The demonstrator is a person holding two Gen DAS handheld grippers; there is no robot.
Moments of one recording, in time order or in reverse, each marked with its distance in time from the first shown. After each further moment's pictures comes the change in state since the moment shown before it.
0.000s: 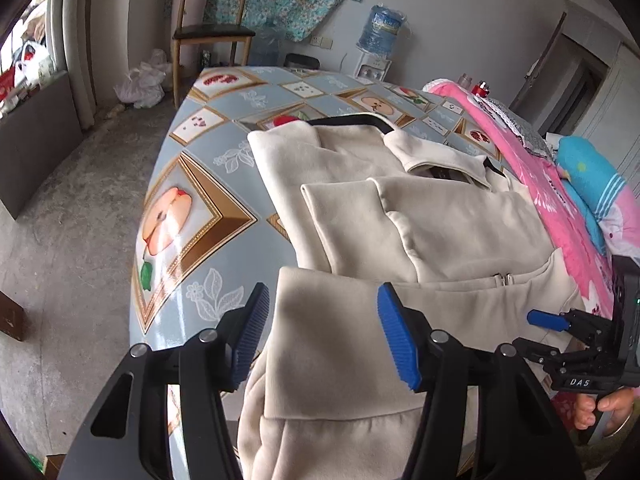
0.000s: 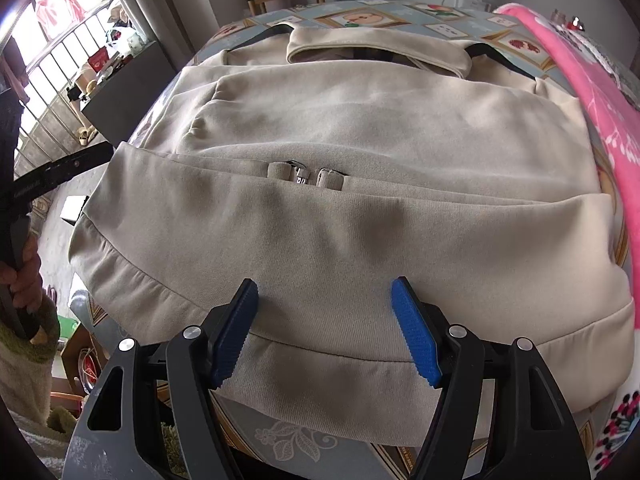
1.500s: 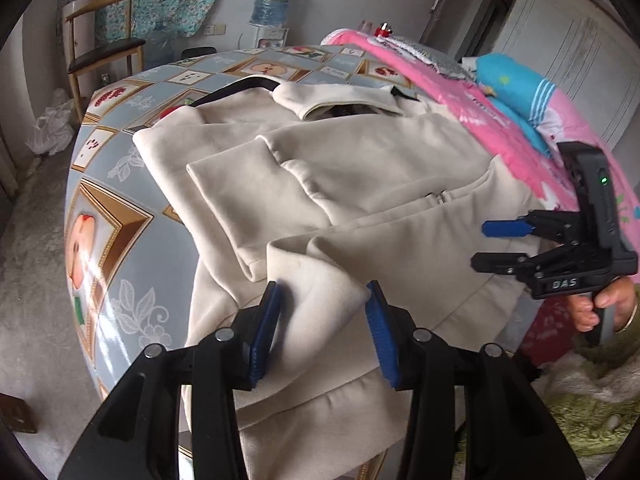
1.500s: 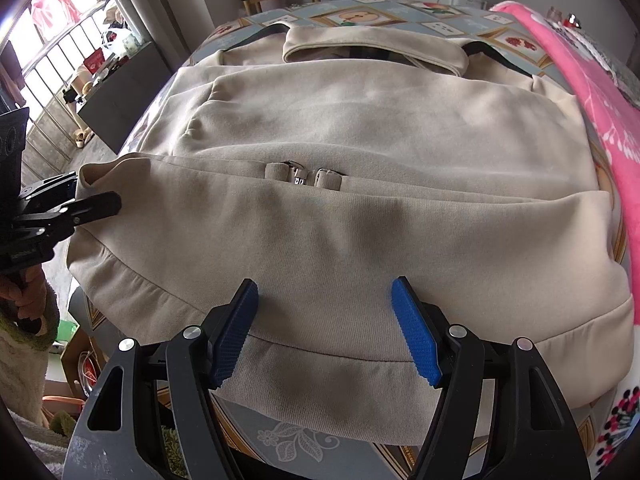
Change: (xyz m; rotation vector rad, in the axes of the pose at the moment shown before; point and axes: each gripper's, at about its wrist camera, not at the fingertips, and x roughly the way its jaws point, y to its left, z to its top) left arm 0.010 -0.046 -0.024 0.347 0.086 -0.148; right arm 0.001 0.002 0.001 0.014 0.001 -0.013
